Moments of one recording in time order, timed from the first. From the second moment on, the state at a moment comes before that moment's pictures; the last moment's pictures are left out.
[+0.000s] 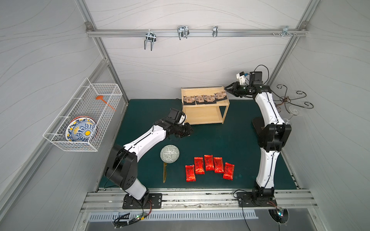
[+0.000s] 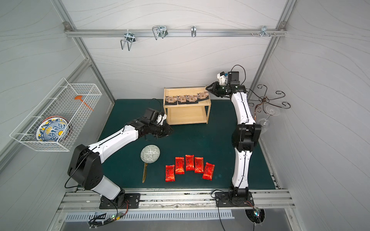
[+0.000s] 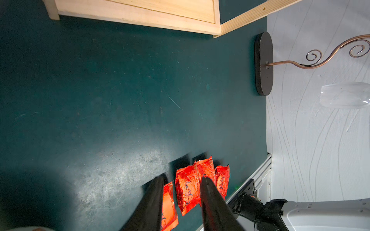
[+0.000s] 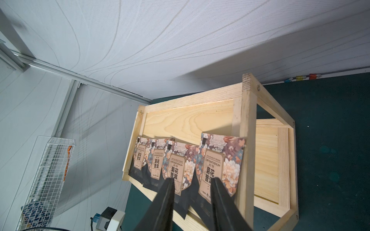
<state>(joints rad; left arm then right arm) -0.49 1.59 1.21 -0.53 0.43 -0.65 0.08 2.18 2.32 -0.77 -0.74 0.43</state>
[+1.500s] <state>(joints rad) -0.58 1.37 0.95 -0.57 0.37 -0.72 1.07 1.21 0.71 -0.58 0.12 0.51</state>
